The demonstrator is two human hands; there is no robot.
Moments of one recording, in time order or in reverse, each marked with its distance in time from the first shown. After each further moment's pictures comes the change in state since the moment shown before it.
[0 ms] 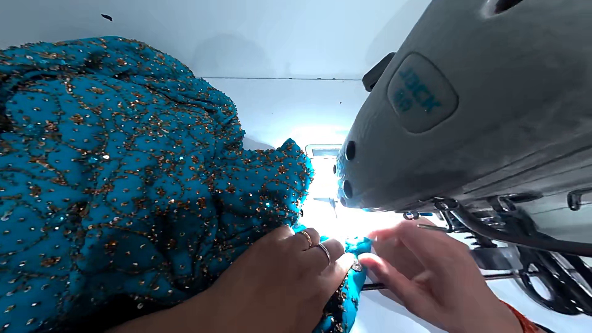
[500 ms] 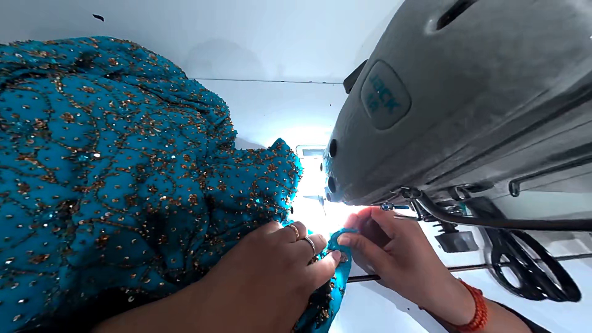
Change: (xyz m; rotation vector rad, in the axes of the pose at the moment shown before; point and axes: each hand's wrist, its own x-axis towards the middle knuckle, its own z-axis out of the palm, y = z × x) left_hand -0.001 -0.001 0.000 0.029 -0.018 0.015; right_hand 0.011 0.000 0.016 0.371 -0.004 0.252
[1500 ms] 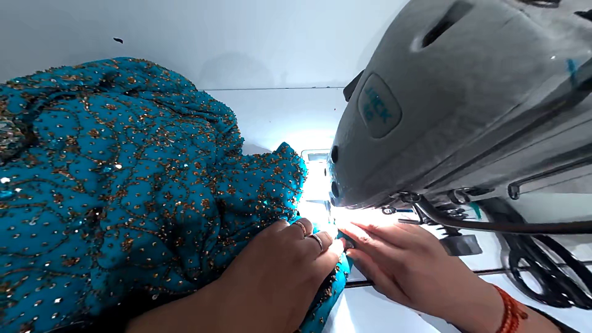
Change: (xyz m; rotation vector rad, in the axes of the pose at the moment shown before) left_hand 0.007 0.000 0.006 0.073 0.022 -0.052; right_hand -0.003 0.008 -0.011 -0.626 -0.080 -0.494
